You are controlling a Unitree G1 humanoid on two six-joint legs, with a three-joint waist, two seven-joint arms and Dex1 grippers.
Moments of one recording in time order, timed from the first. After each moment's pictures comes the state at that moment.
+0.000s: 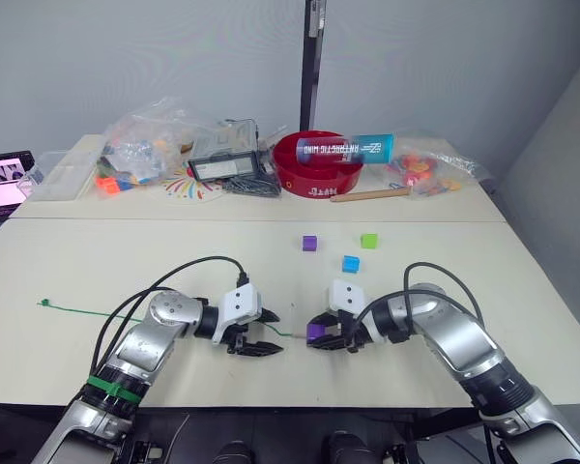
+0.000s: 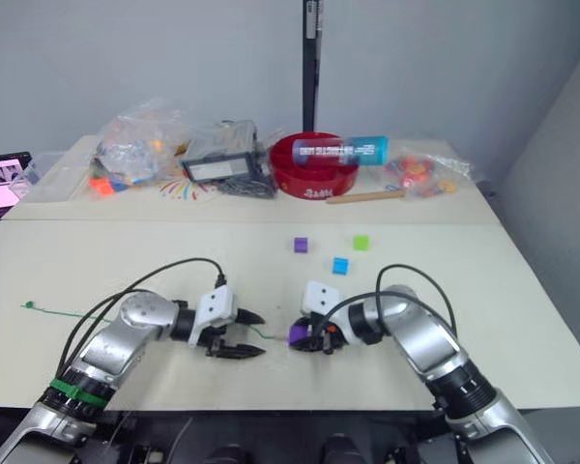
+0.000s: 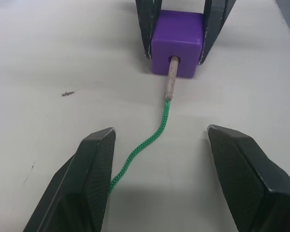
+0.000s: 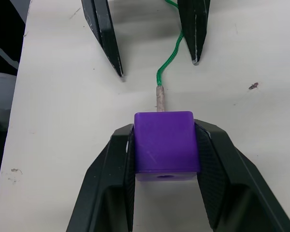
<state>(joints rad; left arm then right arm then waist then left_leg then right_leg) -0.40 0.60 -0.27 0.06 -0.17 0.23 -1.23 -0.50 -0.58 0.39 -0.16 0.14 0.58 1.15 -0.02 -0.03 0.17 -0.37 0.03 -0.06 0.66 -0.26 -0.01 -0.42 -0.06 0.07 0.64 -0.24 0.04</state>
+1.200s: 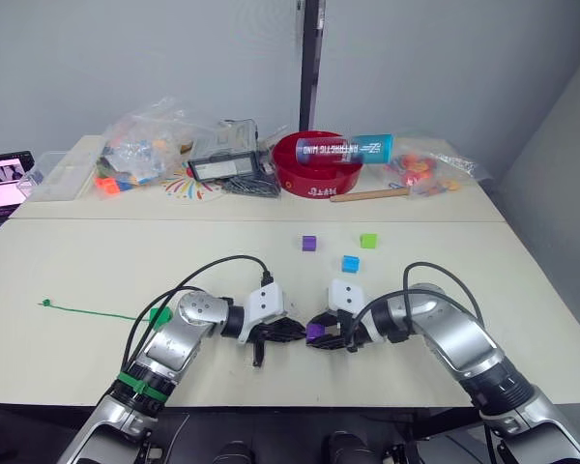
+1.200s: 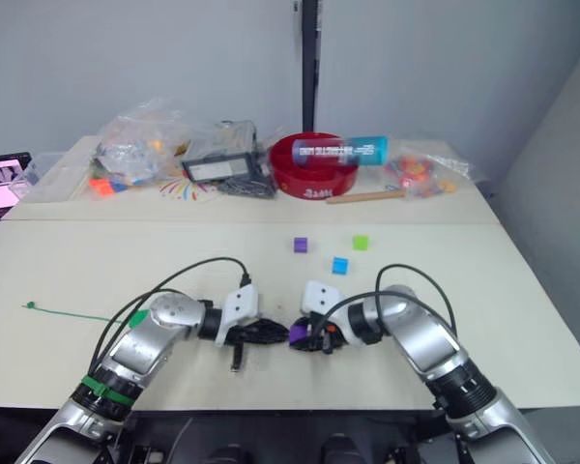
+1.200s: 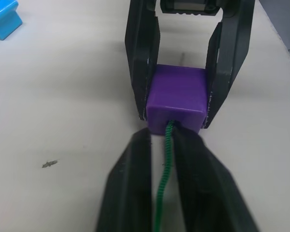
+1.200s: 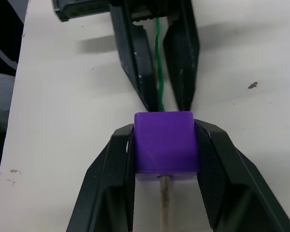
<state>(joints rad) -0.45 0.49 -0.32 0.05 -0.16 0.27 -1.17 -0.51 -0.58 0.40 -0.16 0.14 0.59 1.14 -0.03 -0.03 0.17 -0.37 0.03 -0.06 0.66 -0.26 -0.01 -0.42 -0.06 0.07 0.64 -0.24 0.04</state>
